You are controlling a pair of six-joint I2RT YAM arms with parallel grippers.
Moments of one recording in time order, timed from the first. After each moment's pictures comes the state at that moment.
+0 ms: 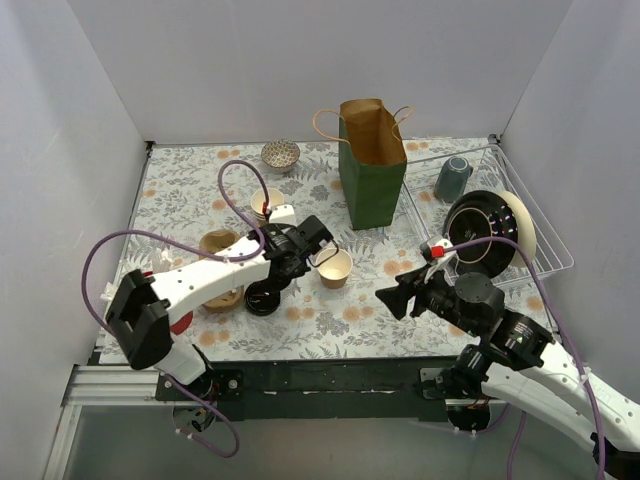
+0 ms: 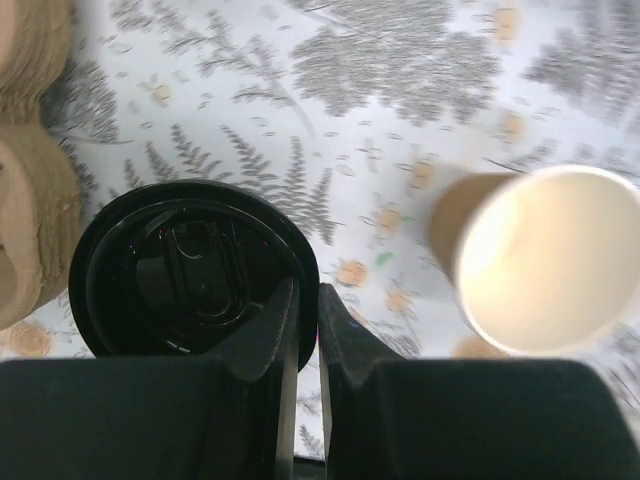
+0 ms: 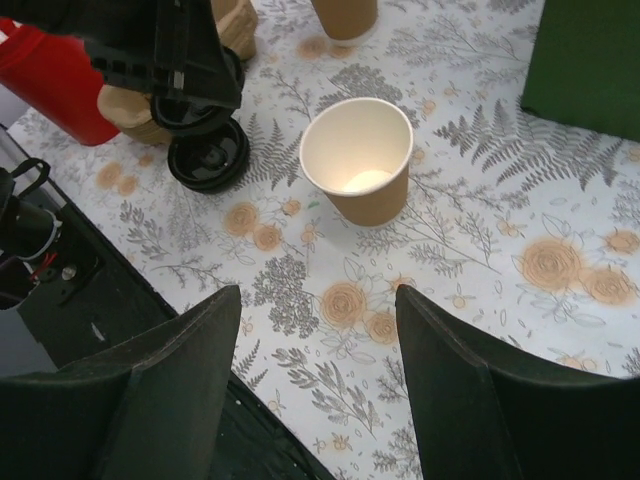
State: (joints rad) left arm -0.91 1.54 1.21 -0.96 -0.55 -1.09; right arm 0.92 0.43 0.57 -0.43 0.08 0.33
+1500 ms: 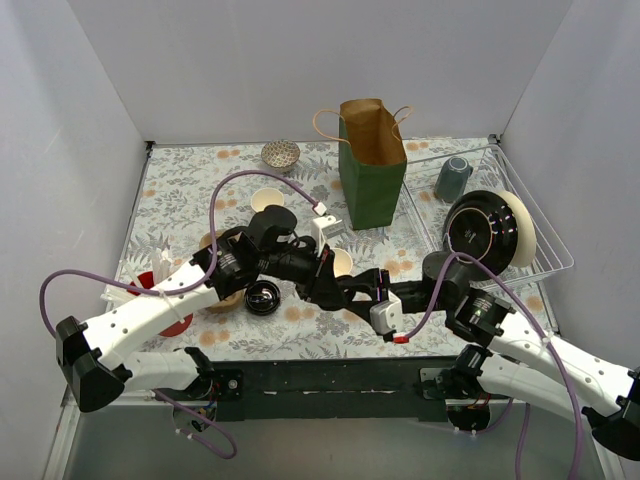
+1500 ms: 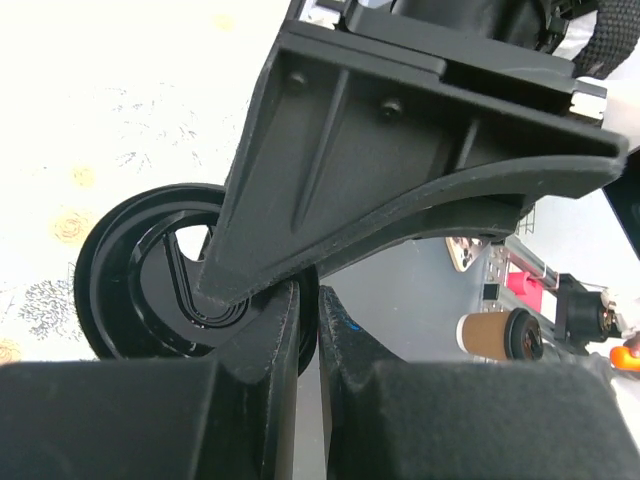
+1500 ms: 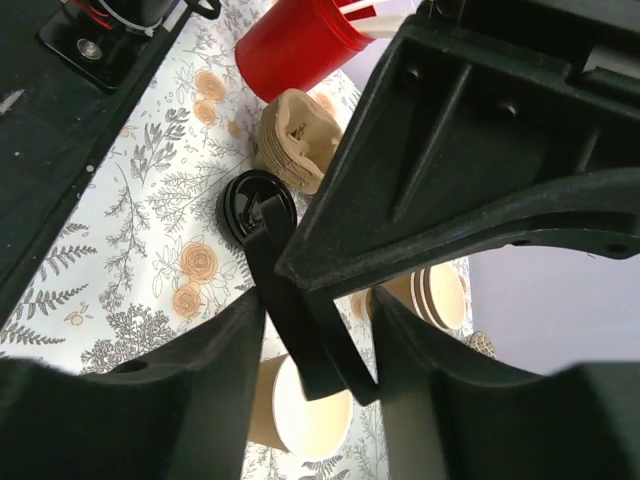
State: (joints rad) left arm -0.90 1.17 1.11 -0.48 0.65 -0.40; right arm 0.94 0.75 0.61 -0.06 -0.69 -0.94
